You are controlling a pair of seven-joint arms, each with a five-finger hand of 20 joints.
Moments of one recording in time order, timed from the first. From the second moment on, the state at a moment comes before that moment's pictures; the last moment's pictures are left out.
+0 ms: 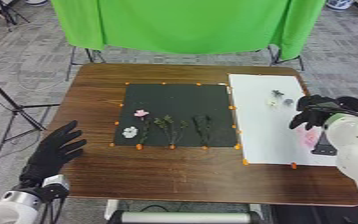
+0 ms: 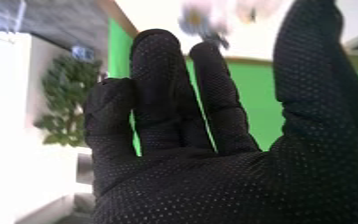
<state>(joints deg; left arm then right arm) 138.7 -45.0 -102.6 -118.9 35.1 9.6 12.0 -96.9 -39.7 87.9 -113.3 -124.4 -30.1 30.7</state>
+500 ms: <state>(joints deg) 138.0 -45.3 -102.5 -118.8 35.3 9.2 11.5 -102.1 -39.2 89.4 -112.2 -126.3 -32.7 32.9</state>
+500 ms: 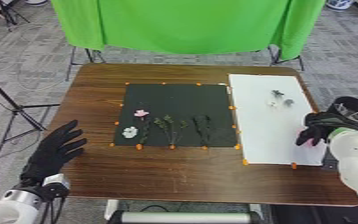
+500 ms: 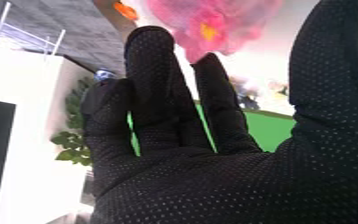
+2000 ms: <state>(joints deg) 138.2 -45.5 -102.8 -118.9 35.7 8.7 10.8 -84.1 -41.6 65.8 -105.8 -132.4 -8.8 24.6</state>
